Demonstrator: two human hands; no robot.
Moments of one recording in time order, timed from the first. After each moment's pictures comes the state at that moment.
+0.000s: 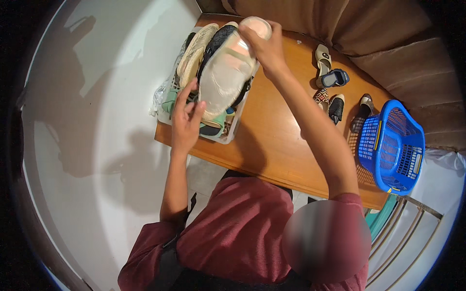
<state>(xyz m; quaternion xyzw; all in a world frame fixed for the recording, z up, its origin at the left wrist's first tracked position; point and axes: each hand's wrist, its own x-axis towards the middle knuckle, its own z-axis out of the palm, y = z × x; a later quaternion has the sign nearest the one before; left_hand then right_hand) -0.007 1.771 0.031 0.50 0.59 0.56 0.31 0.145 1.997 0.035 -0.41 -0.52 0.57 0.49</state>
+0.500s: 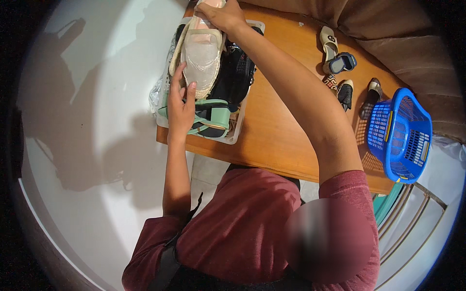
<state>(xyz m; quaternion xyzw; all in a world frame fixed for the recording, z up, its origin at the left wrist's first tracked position) -0.053 1.826 -0.009 0.53 0.66 0.47 0.24 0.041 2.063 0.025 -0.48 -0.55 0.57 0.37</state>
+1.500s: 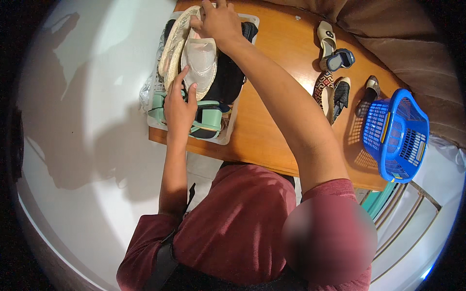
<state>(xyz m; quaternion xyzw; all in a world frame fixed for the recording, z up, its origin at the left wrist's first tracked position) -0.039 1.836 -0.024 0.55 0.77 0.30 0.13 0.039 2.060 -0.029 -0.49 -0.81 0.18 0.26</state>
